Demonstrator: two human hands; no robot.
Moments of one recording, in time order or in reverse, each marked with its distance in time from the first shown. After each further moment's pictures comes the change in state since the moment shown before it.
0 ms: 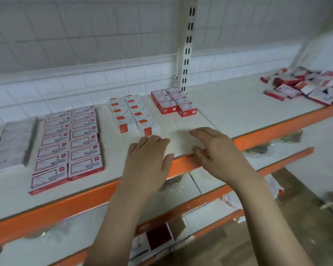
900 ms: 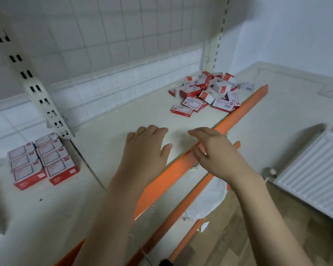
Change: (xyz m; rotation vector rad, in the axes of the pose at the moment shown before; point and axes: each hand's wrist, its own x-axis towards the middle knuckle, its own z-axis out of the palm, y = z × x) left_hand 0.227 0.209 0.097 -0.048 -0.011 0.360; right_hand -0.003 0.263 -0.095 -0.092 0.093 0.381
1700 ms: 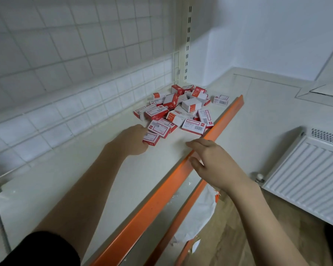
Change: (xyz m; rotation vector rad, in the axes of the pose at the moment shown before) left_hand 0.210 -0.003 0.098 0.027 -0.434 0.047; right_hand 0.057 0.128 -0.010 -0.040 -0.007 0.071
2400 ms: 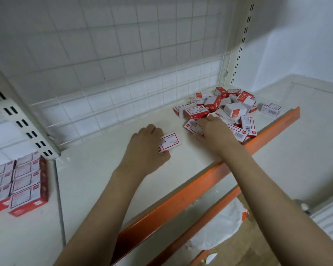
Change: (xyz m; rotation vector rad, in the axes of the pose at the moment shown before) left_hand -0.101 0.005 -0.003 -0.032 0.426 -0.162; right_hand 0.111 -0.023 0.021 -0.107 -0.063 -0.083
